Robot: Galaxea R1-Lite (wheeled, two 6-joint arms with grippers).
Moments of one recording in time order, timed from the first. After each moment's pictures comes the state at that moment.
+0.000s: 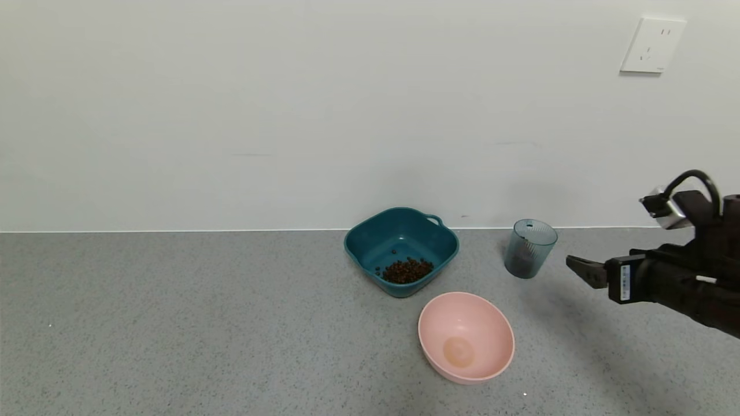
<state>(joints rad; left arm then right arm) 0.00 0.00 0.00 0.00 0.00 0.00 0.23 1.43 -0.66 -0.38 -0.15 0.01</state>
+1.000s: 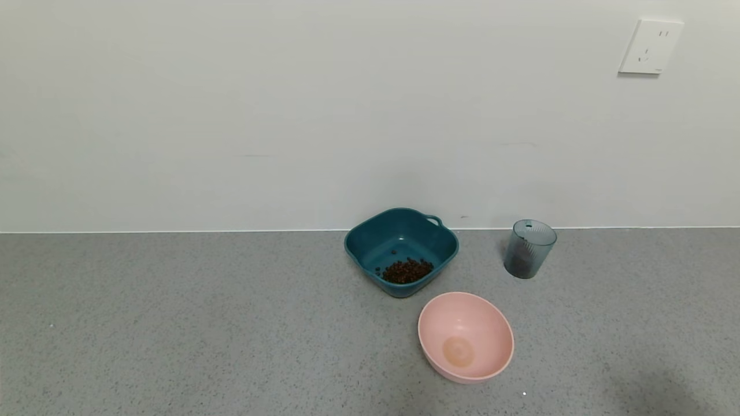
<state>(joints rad) 0.00 0.00 0.00 0.00 0.00 0.00 0.20 0.60 -0.64 0.21 -0.16 -0.03</state>
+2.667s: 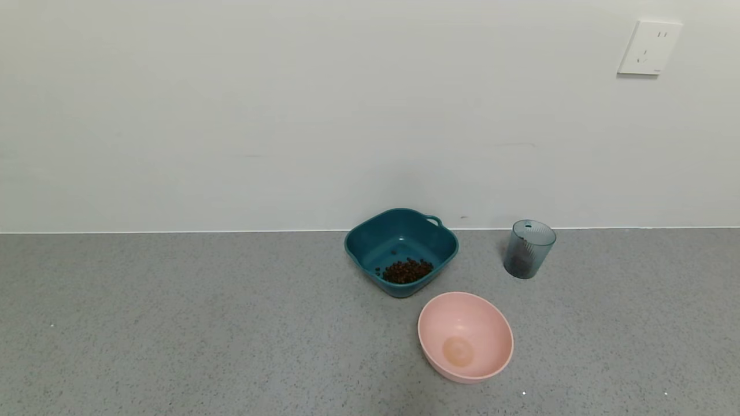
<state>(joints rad) 0.00 0.00 0.00 0.00 0.00 0.00 0.01 0.00 -0.06 -0.11 -0.06 -0.07</state>
